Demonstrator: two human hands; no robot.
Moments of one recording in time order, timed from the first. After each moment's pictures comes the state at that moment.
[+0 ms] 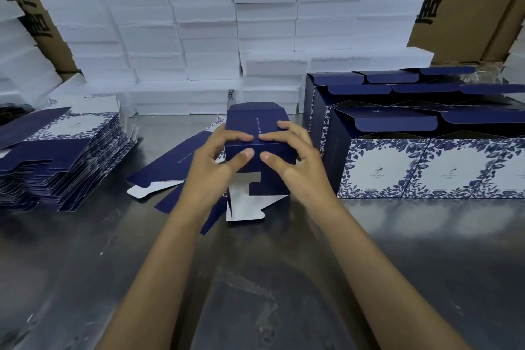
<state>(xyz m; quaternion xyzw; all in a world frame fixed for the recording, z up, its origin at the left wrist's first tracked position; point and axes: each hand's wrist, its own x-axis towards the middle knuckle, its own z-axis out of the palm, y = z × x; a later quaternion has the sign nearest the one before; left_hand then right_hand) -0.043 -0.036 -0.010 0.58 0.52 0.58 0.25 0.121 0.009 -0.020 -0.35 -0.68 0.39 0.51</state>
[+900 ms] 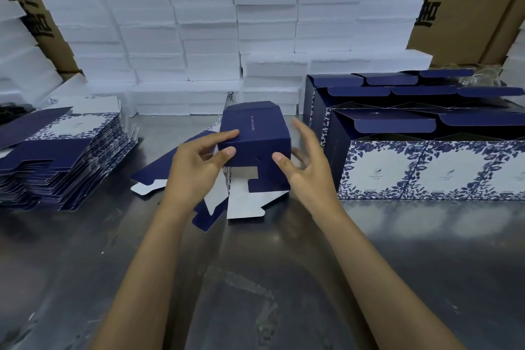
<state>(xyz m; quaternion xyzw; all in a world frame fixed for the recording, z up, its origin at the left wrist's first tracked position) -0.061 -0.039 -0.002 0.55 0.55 0.58 0.23 0.128 0.005 -0.026 -0.36 -0.63 0.43 0.54</state>
